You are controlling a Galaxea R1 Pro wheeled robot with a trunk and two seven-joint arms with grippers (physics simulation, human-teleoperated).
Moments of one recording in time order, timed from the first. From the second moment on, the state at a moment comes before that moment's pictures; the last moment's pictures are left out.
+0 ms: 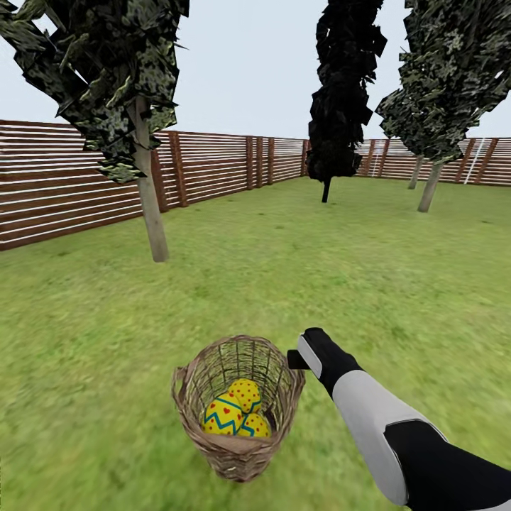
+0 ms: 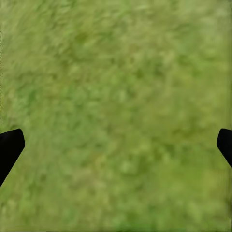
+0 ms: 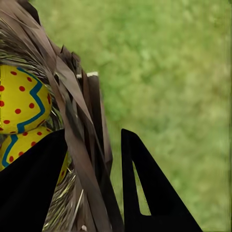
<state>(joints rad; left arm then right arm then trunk) 0.23 0.62 0.73 -0.97 0.25 0.41 -0.14 -0.97 0.17 0.08 -0.41 -0.20 0.78 -0.29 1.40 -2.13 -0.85</state>
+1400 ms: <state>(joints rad) 0.23 0.62 0.73 -0.96 0.24 0.41 -0.14 -0.97 0.17 0.07 -0.41 -0.21 0.77 -0.29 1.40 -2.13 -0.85</state>
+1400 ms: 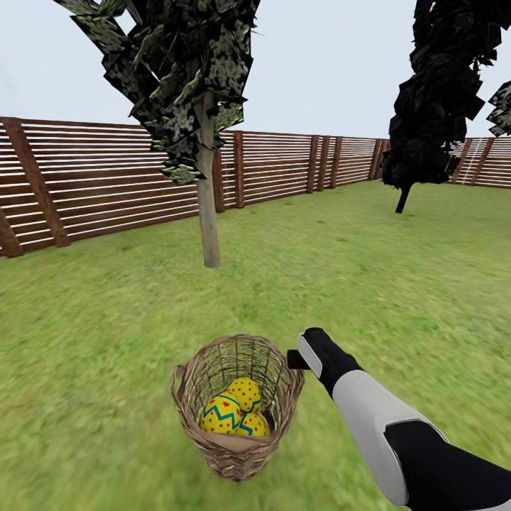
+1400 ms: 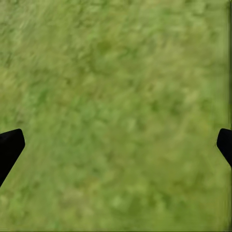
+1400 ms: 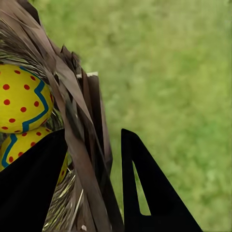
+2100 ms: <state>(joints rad) 0.22 0.62 0.73 -0.97 0.16 0.41 -0.14 -0.97 0.17 0.08 -0.41 -0.20 0.78 -0.29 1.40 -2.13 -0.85</state>
